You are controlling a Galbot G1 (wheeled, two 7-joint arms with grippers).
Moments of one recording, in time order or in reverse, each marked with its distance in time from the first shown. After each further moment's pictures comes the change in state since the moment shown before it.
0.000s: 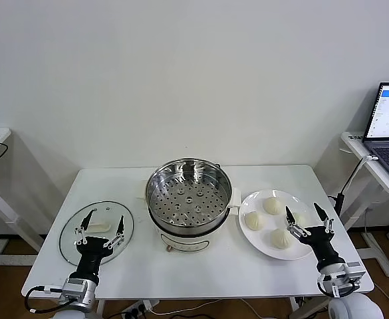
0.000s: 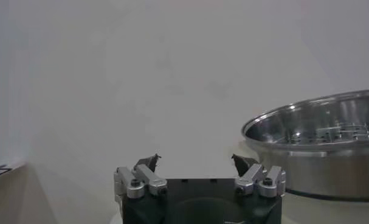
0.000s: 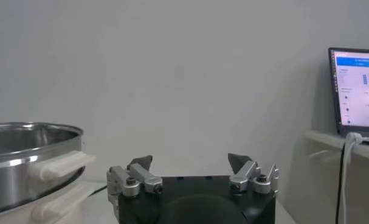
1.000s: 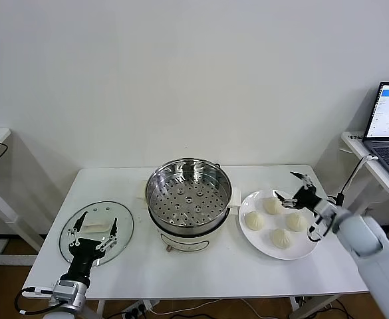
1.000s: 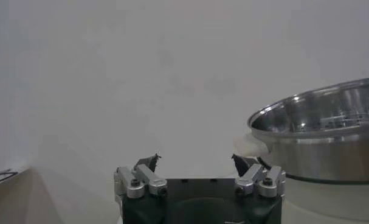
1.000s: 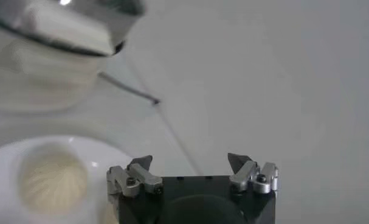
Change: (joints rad) left arm 0.019 0.050 -0.038 0.001 -0.031 -0.020 0.019; right arm 0.845 -0.546 -0.723 -0.449 -0.419 -0.150 -0.478
